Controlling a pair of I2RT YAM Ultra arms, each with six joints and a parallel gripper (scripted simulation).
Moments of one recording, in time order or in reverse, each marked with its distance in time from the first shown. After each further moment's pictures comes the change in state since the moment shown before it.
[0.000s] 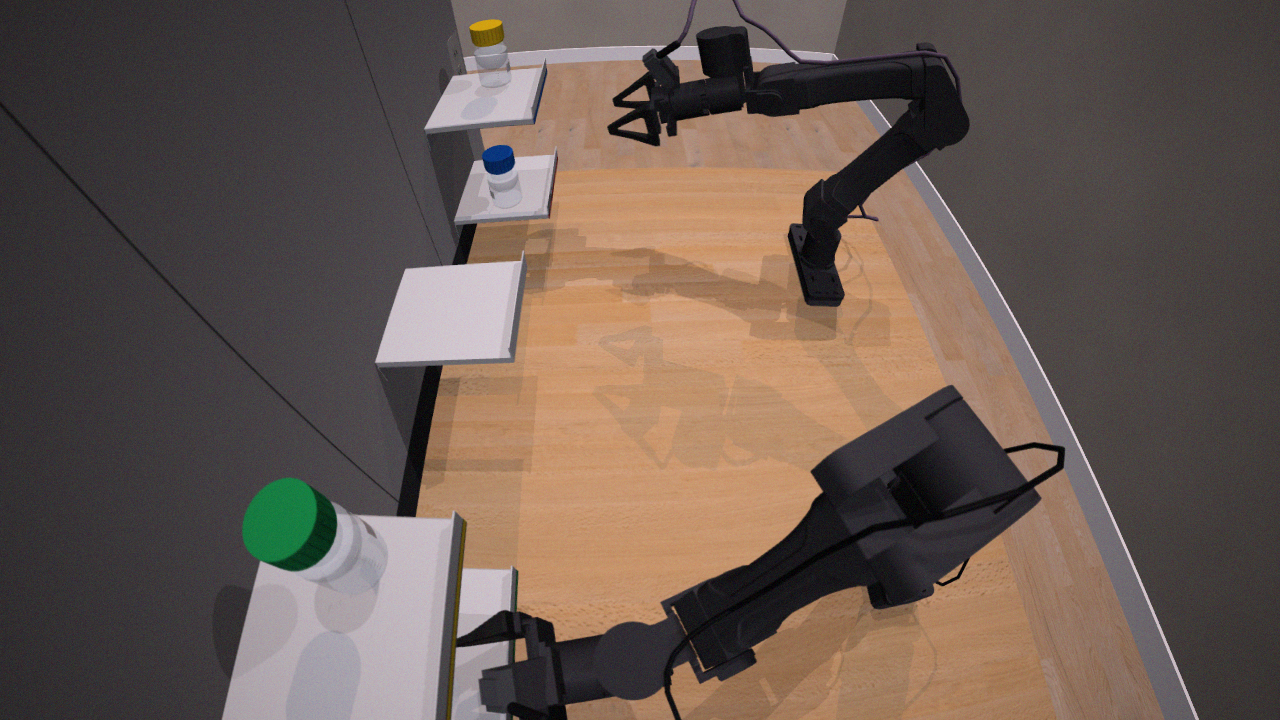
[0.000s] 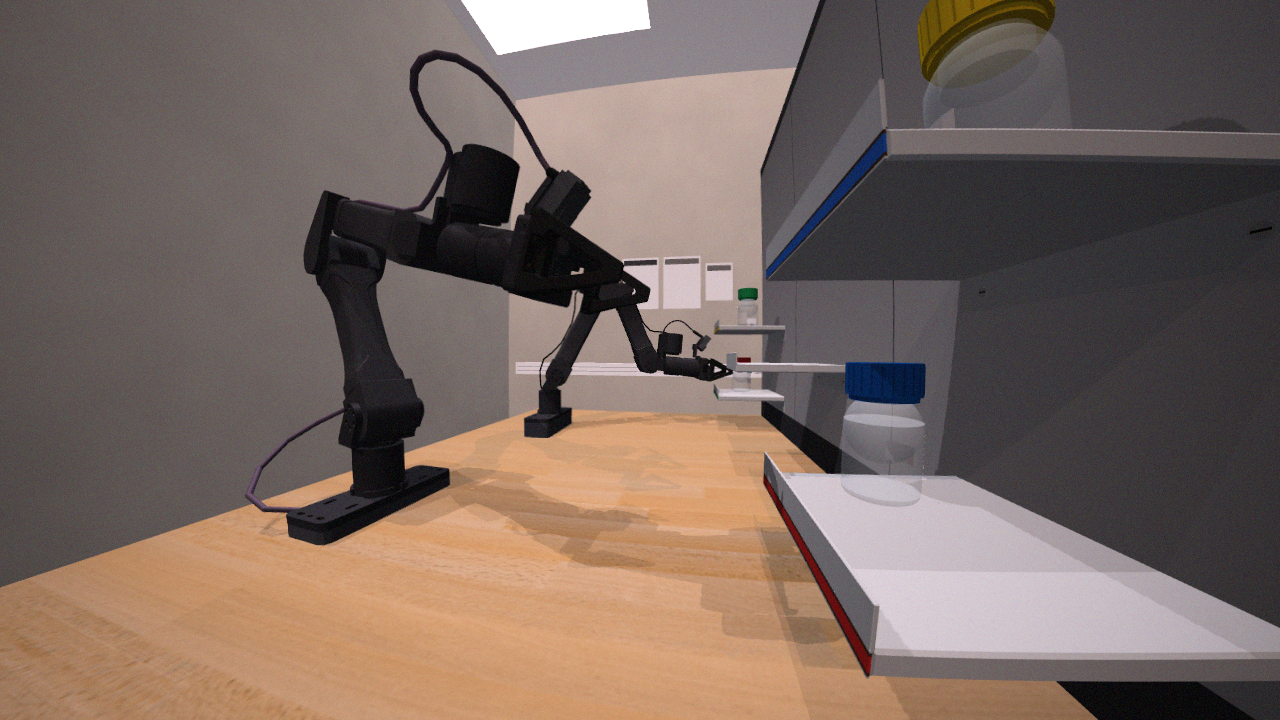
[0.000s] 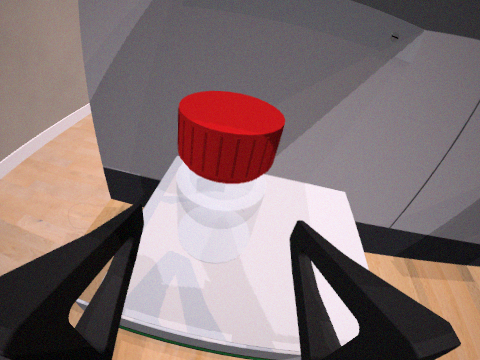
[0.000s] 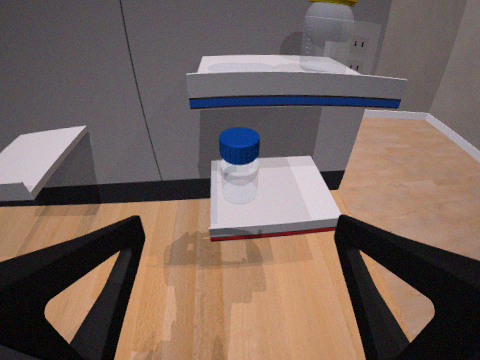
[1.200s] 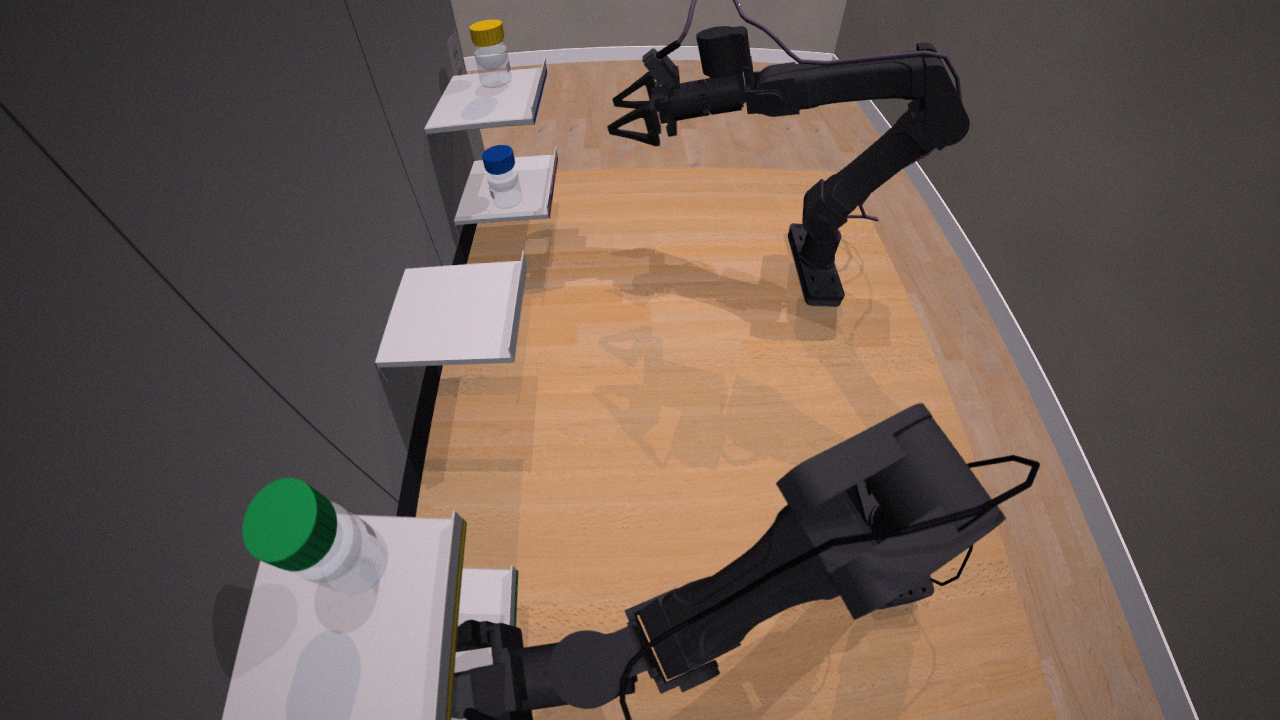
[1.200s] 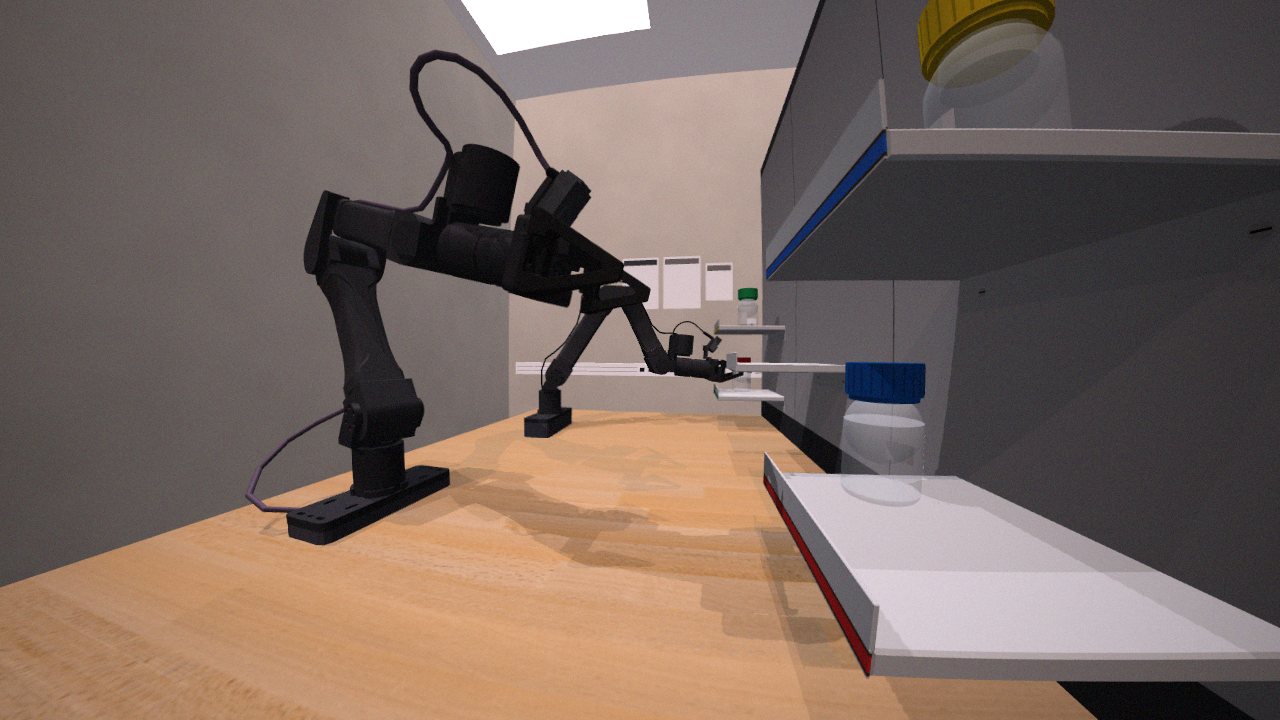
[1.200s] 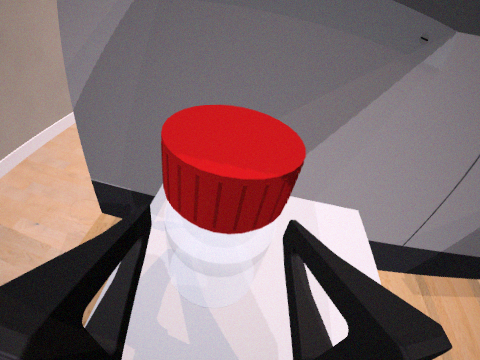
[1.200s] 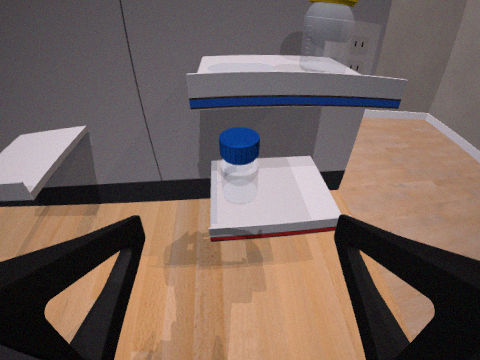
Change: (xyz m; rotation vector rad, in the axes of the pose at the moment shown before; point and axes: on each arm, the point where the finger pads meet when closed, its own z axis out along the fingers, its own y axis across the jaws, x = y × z) left arm 0.001 0.000 0.034 0.000 0.003 -0.001; right arm 0.000 0.000 0.000 0.000 0.000 0.000
